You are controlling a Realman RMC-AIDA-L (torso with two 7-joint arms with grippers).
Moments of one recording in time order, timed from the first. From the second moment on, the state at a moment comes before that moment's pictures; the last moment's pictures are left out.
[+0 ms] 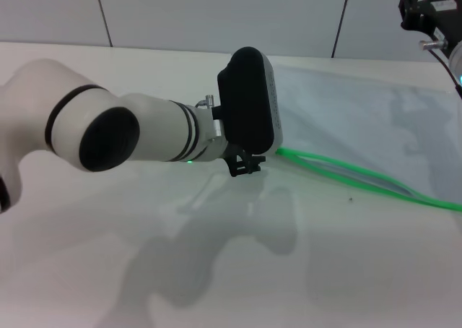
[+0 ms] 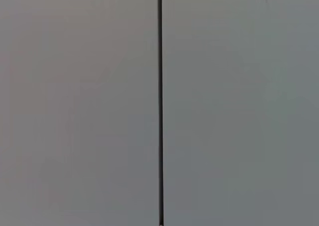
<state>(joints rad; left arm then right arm) -0.66 -2.03 1.99 1.07 -0.56 -0.61 0.89 0.57 2.03 -1.79 -0.74 0.70 -0.31 -0.19</state>
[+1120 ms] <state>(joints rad) -0.68 -2.03 2.07 1.06 -0.50 -0.53 0.89 0.57 2.03 -1.79 -0.74 0.70 -0.31 -0.19</state>
